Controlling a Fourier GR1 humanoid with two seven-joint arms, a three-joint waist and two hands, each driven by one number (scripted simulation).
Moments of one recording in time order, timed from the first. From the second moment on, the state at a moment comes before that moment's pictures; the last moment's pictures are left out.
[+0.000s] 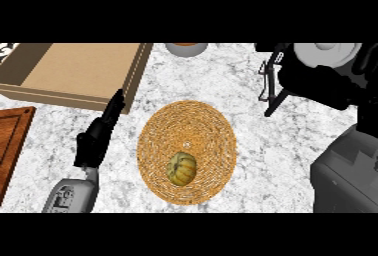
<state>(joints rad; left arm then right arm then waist) -0.18 0.09 -0.05 -1.42 -0.13 0.02 0.01 -0.84 -0.06 0.08 -1.99 1.31 0.21 1.05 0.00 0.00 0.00</state>
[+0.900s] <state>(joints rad) -0.17 0.09 -0.05 -1.44 -0.14 0.01 0.03 -0.93 -0.27 -0.12 -1.72 1.30 0.16 0.88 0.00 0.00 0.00</state>
